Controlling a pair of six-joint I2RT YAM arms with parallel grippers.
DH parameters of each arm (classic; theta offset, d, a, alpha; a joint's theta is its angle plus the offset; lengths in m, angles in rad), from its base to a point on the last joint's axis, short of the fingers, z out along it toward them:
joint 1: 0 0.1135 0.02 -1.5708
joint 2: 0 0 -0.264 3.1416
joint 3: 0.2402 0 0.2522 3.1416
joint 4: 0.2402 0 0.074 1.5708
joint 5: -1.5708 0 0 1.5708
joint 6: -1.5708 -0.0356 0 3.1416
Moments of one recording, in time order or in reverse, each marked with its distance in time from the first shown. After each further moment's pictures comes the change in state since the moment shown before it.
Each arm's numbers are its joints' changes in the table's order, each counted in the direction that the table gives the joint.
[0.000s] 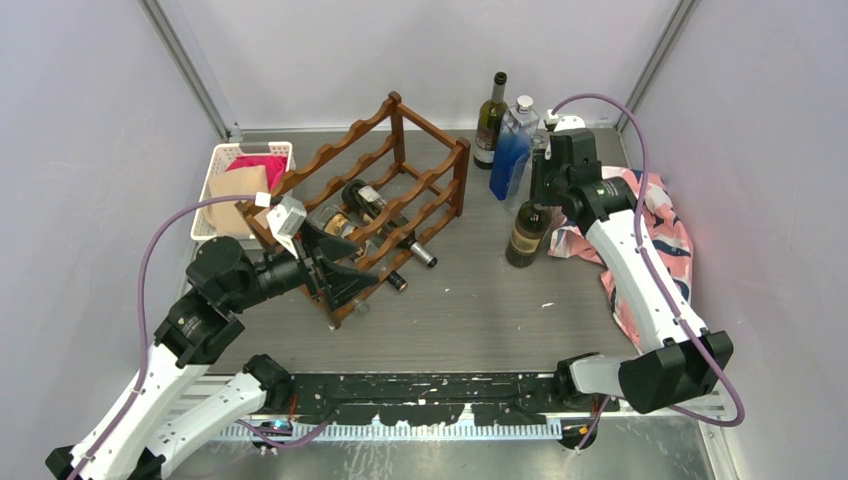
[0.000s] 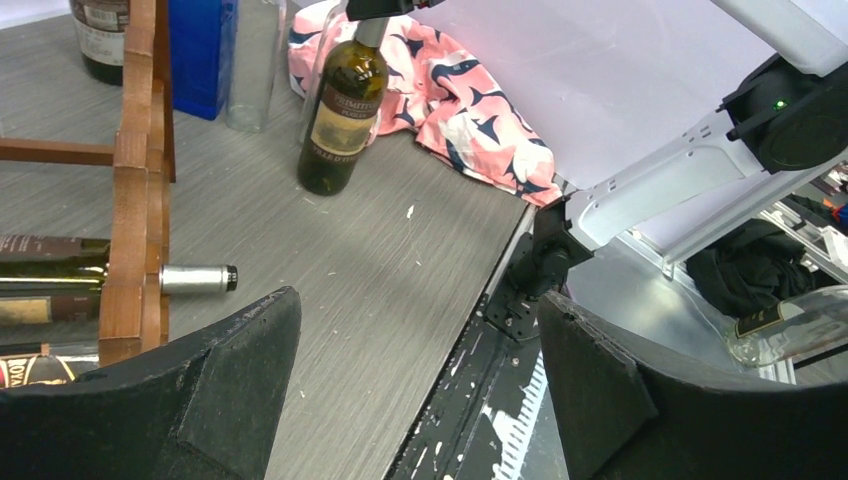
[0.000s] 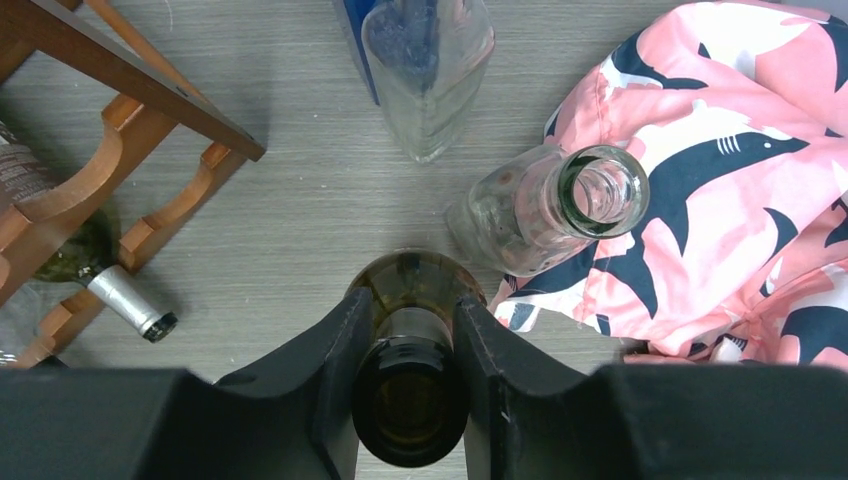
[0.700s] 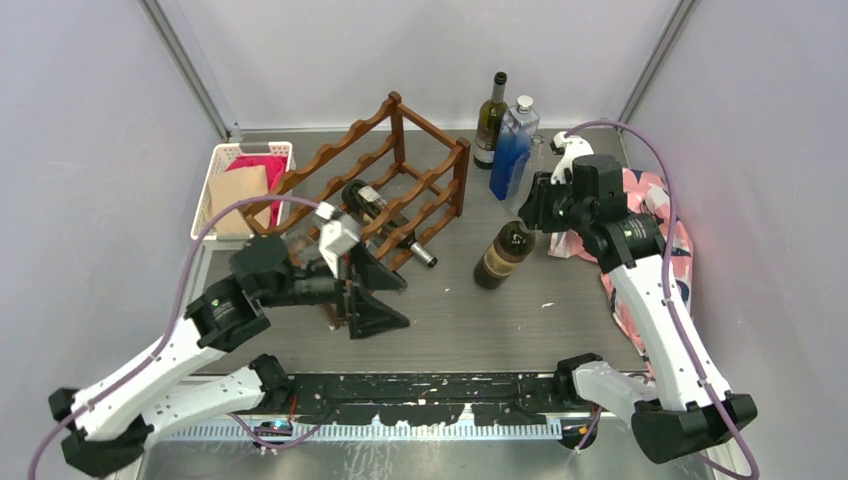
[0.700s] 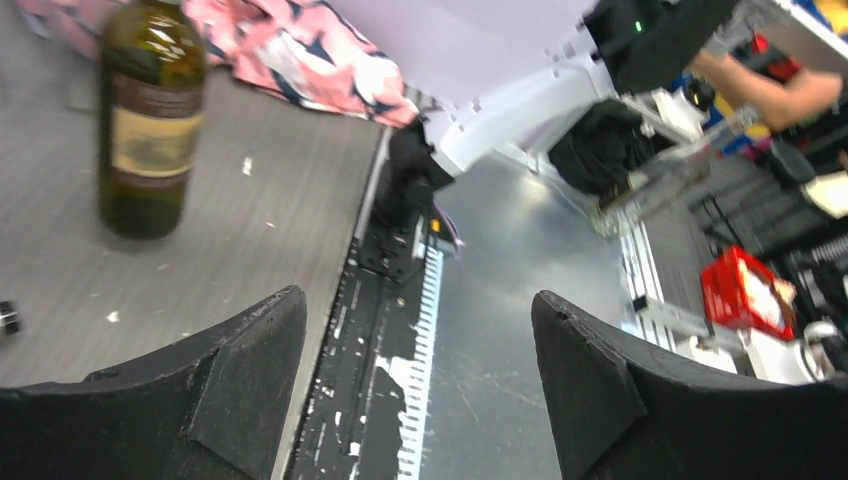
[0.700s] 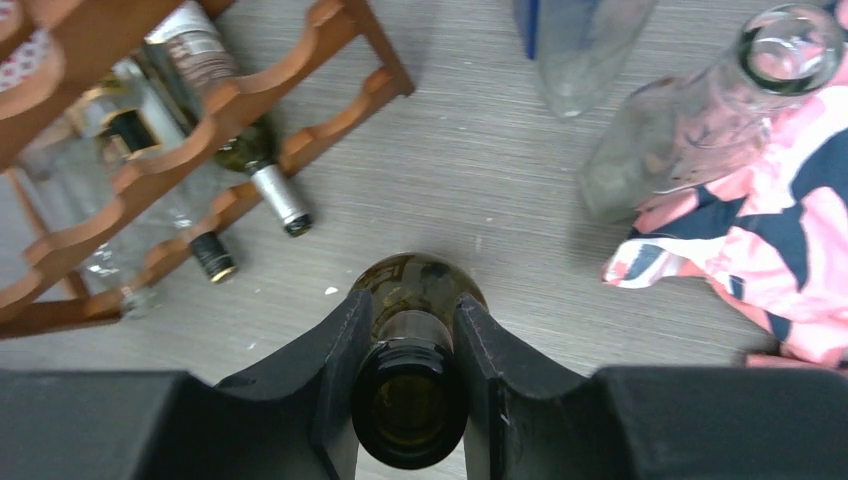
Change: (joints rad) left arm -0.217 0.109 0.001 -0.099 -0.140 0.050; right arm -0.006 -0.217 -0.106 0.048 0.272 -0.037
